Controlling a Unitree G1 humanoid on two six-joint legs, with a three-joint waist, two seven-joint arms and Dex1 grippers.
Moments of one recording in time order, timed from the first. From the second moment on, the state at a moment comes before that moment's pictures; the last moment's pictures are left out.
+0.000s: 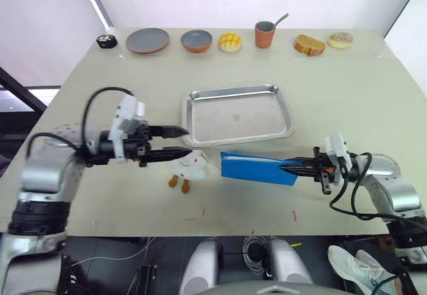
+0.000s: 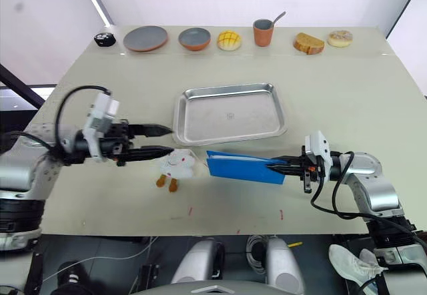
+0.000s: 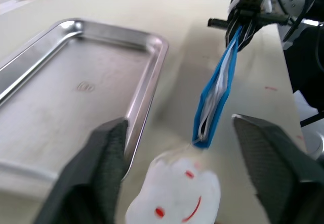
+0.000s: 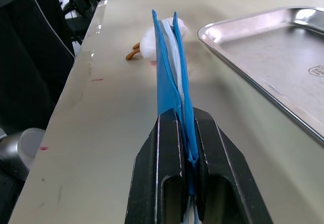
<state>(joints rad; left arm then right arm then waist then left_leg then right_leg) -0.37 0.87 0.08 -0.07 -0.59 0.50 -1.35 -0.28 -0.60 0.07 0.03 0.47 0.14 1.33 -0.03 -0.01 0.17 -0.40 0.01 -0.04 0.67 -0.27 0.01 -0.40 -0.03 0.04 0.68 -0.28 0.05</state>
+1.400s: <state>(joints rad) -0.42 0.64 -0.16 0.02 -0.34 0.24 -1.31 -0.30 -0.60 0.08 0.01 0.44 0.15 1.32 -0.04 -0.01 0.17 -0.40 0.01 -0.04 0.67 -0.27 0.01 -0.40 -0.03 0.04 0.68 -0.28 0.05</state>
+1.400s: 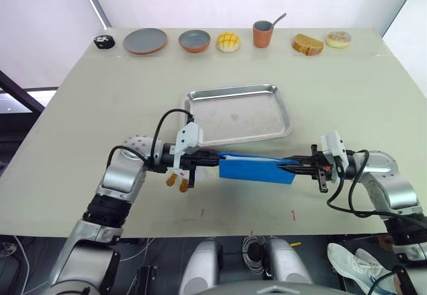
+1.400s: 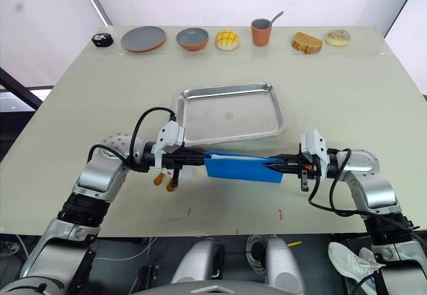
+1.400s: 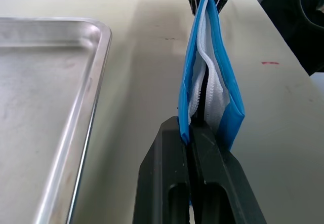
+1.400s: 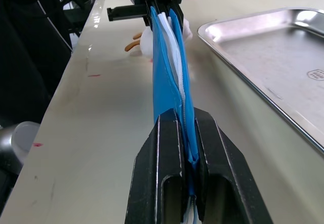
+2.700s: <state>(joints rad) -0.28 0.67 -0.13 -0.16 -0.38 0.32 -1.22 -0.17 -0.72 0.05 -0.19 0.56 0.40 1.28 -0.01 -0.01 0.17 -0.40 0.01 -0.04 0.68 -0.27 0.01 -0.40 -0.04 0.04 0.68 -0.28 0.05</state>
